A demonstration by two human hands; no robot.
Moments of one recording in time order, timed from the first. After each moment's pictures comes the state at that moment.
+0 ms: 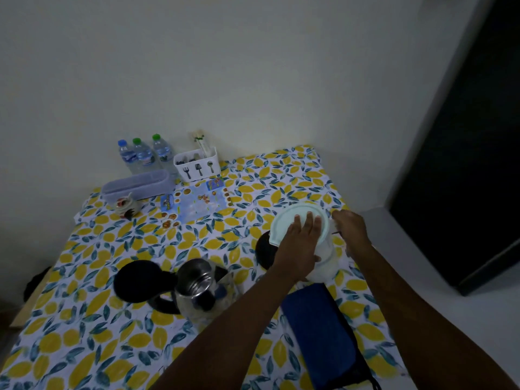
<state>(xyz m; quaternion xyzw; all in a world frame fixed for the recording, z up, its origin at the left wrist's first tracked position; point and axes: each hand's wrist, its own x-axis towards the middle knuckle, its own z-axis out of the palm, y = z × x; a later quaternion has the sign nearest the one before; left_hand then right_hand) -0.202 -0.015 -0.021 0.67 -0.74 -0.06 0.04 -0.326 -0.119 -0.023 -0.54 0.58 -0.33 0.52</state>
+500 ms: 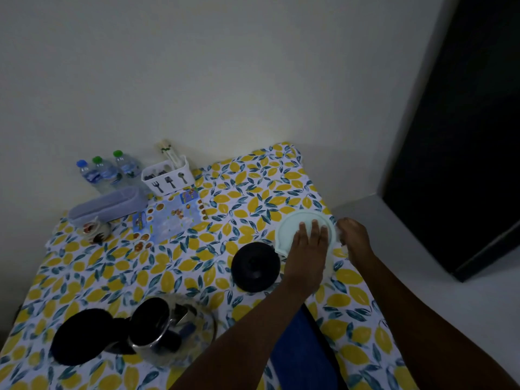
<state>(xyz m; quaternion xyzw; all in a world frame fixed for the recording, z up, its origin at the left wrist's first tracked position) -0.274 -0.098 -0.054 0.67 -0.74 -0.03 -0.03 -0.384 -0.206 -0.084 -0.46 0.61 -0.36 0.53</state>
